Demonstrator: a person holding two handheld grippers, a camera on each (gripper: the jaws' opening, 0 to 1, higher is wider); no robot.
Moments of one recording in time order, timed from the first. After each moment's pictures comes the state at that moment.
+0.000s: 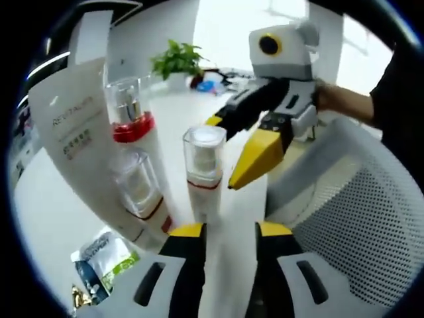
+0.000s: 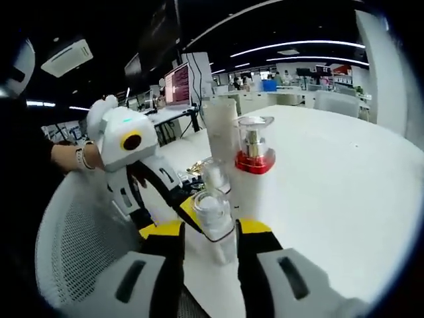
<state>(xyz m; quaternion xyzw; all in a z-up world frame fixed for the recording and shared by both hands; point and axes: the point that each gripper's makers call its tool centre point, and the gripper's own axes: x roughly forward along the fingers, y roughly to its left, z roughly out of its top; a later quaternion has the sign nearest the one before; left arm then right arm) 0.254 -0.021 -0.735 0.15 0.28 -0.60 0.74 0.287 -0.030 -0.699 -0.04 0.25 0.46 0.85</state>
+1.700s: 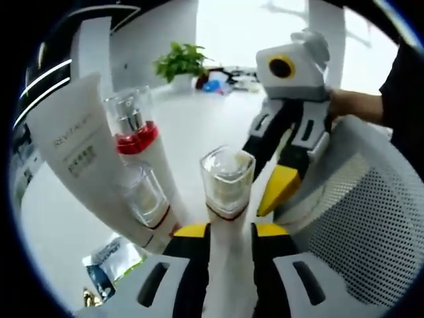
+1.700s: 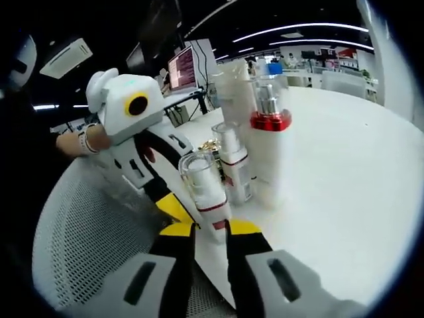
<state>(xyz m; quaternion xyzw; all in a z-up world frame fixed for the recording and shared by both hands) 0.271 -0.019 -0.729 0.18 0.26 -0.56 0.76 0.260 -0.025 -0.719 -0.04 0.29 0.49 0.82</state>
